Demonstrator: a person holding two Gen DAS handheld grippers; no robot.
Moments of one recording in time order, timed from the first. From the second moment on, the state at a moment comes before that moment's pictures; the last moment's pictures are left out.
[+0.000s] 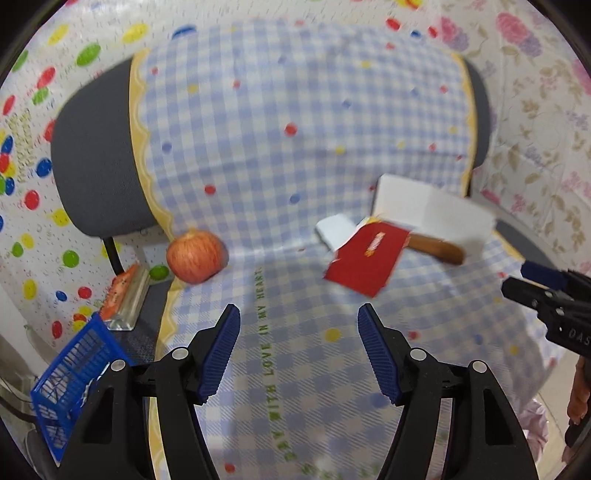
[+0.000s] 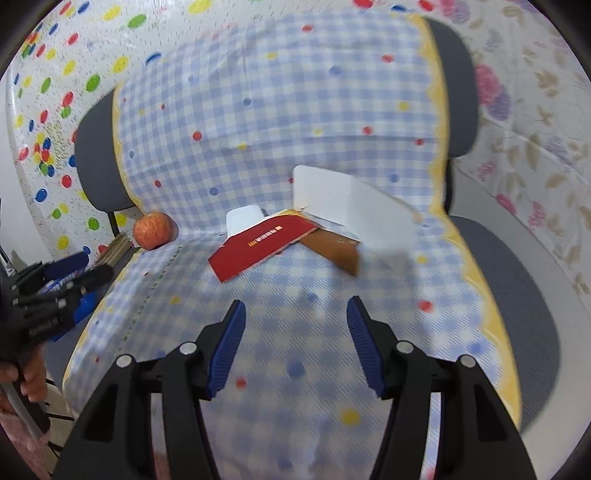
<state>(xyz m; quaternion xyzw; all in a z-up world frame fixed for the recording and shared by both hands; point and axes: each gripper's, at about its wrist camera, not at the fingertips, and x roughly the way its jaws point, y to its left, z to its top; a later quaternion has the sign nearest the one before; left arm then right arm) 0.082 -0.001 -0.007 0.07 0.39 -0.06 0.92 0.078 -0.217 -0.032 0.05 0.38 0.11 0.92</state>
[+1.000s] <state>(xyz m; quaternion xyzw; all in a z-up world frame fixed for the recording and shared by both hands) 0.114 0.041 -0.023 0.06 0.39 -0.02 0.92 0.219 -0.142 -0.093 0.09 0.46 0.05 0.88</state>
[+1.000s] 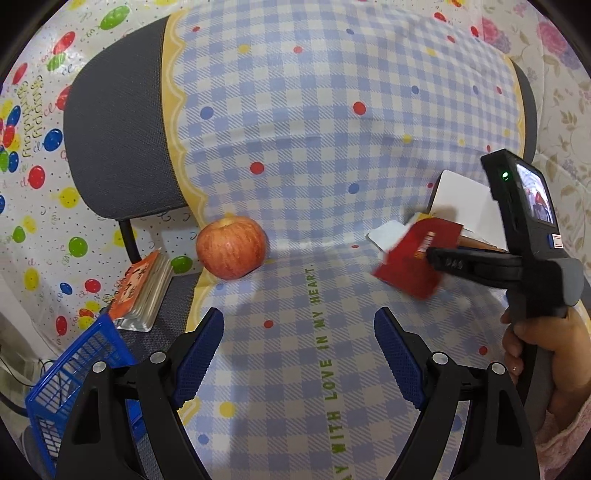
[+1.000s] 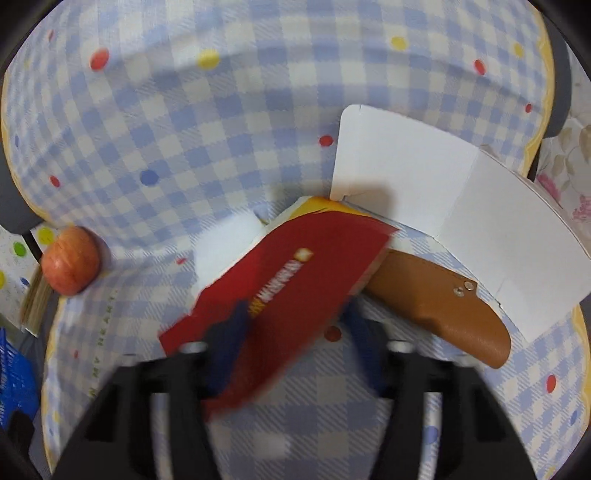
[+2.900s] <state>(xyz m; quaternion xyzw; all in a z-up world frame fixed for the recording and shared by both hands) 0.114 0.030 0.009 0.05 0.38 -0.03 0.92 0.115 -0.203 0.053 0.07 0.26 0.11 0.96</state>
